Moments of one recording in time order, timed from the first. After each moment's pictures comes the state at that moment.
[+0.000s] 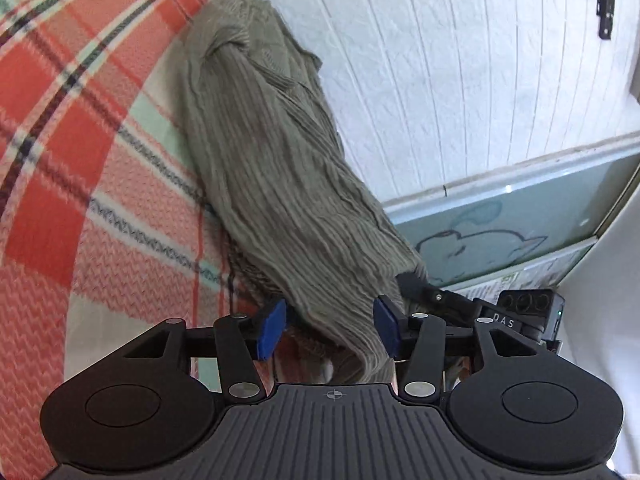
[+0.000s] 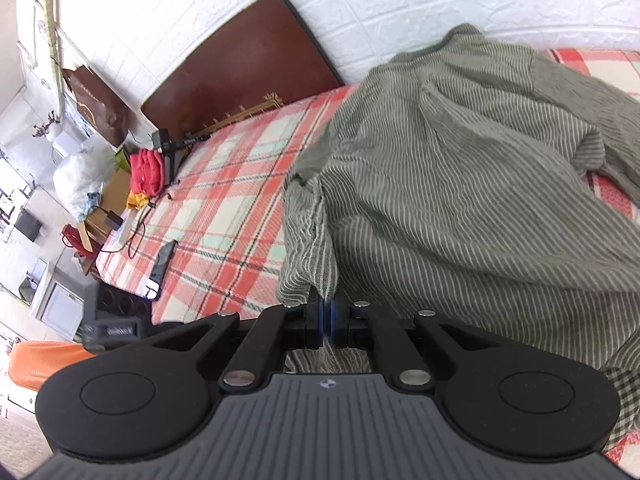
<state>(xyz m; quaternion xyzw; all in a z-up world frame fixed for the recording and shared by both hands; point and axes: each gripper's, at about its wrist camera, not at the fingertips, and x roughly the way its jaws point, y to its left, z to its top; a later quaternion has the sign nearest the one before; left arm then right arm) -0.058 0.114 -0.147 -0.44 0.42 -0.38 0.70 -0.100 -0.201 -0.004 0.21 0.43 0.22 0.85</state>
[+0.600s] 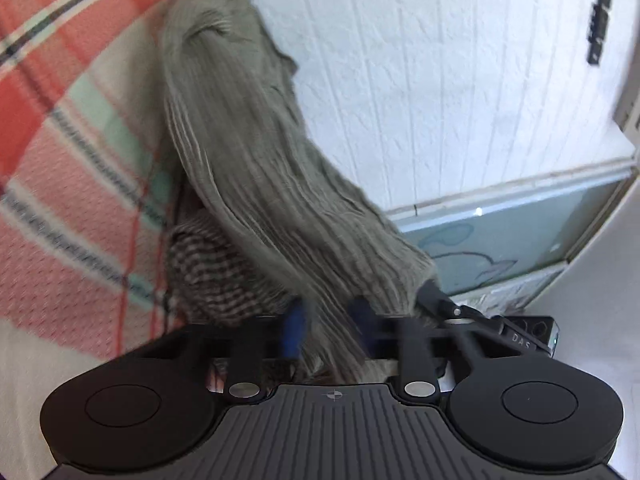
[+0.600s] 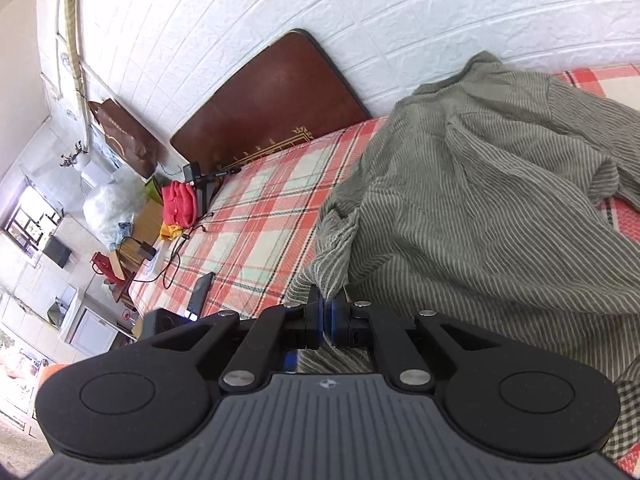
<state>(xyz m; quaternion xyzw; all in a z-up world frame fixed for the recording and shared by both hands) -0.045 0.074 -0.145 -0.47 0.39 -0.41 0.68 -0.101 -0.204 0.016 0.25 0.39 0.24 0.85</state>
